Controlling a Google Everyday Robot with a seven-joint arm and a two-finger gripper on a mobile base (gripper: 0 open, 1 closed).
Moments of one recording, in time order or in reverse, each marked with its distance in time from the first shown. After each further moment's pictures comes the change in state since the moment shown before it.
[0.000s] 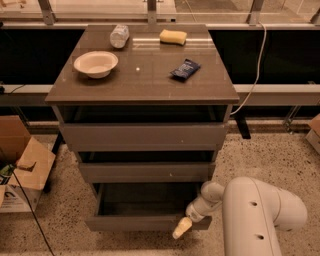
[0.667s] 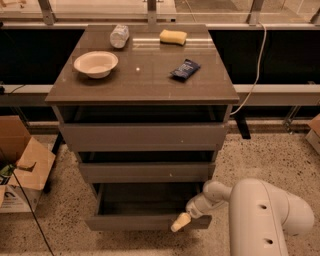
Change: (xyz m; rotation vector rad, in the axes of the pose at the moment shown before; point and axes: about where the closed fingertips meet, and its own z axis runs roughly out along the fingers) arm -0.024 -0.013 -0.014 0.053 -0.091 0.012
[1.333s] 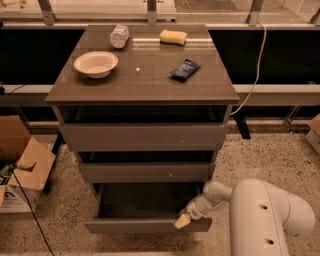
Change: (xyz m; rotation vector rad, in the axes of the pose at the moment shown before) arm -0.001 -0.002 -0.003 0.004 -0.002 0.000
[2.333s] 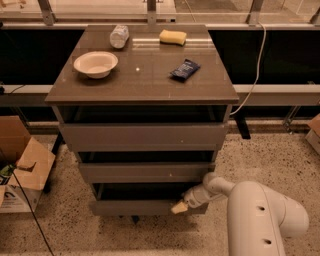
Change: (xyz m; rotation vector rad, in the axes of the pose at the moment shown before) arm -0.046 -0.025 -0.001 0.019 -0.095 -0.046
